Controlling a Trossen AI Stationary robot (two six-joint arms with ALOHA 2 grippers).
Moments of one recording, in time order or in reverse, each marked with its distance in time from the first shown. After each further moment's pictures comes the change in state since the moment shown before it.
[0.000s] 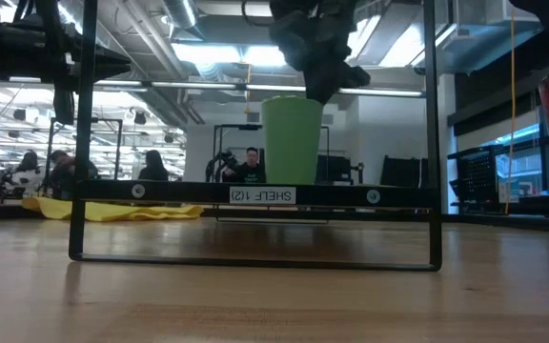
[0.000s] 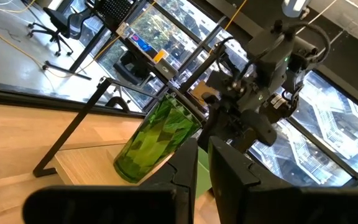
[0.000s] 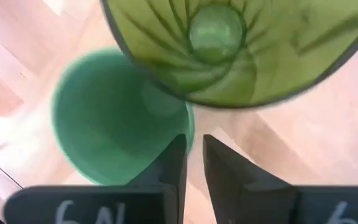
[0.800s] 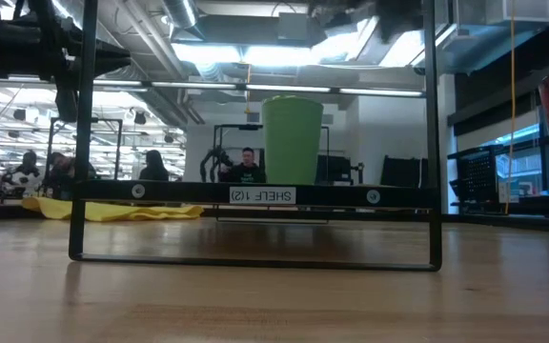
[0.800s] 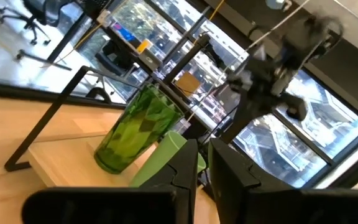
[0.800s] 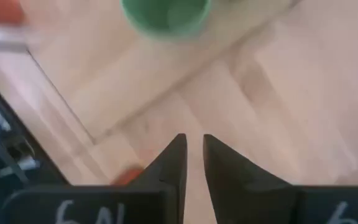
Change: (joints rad) left arm 0.000 0.000 0.000 0.001 0.090 -0.012; right arm 0.107 -0.271 -0.023 -0.244 -0.056 -0.085
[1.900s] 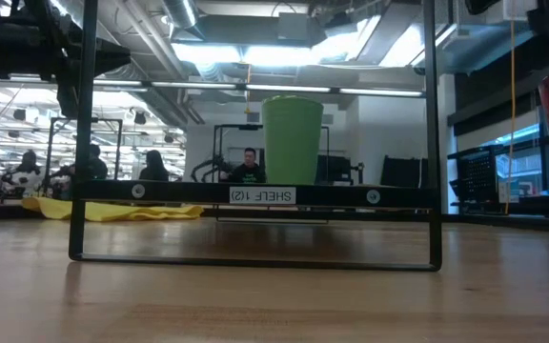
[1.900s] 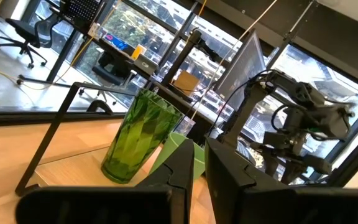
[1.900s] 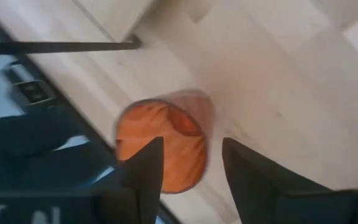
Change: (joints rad) left arm 0.000 0.000 0.000 0.007 0.015 0.162; right arm 0.603 -0.378 -0.796 0.545 0.060 0.790
